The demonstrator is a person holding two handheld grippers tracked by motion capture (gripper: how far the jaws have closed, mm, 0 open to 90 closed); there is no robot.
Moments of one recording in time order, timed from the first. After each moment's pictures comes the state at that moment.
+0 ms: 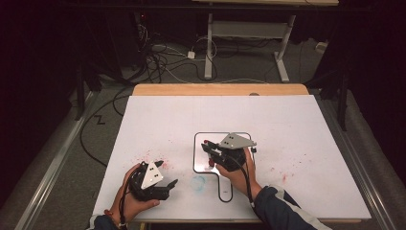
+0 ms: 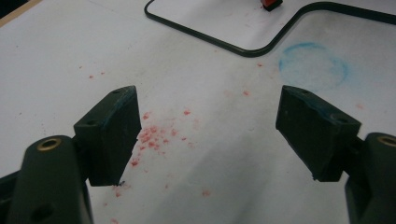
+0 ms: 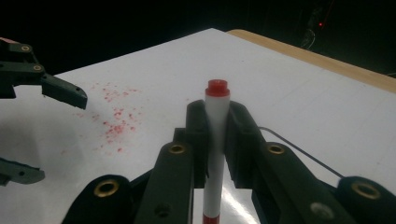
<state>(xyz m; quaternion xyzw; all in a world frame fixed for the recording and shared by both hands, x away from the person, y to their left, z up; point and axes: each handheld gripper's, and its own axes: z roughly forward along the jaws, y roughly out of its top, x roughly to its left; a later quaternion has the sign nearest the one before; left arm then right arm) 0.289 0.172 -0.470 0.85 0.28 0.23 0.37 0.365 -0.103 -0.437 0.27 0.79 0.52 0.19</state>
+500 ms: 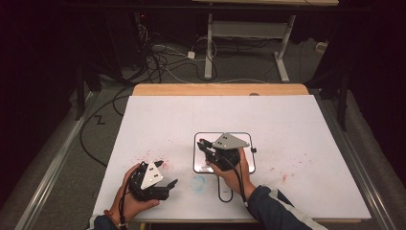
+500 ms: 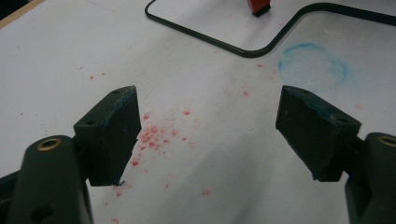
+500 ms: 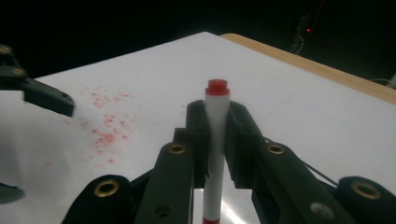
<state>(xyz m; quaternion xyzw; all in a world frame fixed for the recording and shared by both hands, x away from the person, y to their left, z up) 0.289 0.173 -0.468 0.85 0.28 0.24 0.37 0.365 -0.085 -0.440 0.27 0.78 0.52 0.20</state>
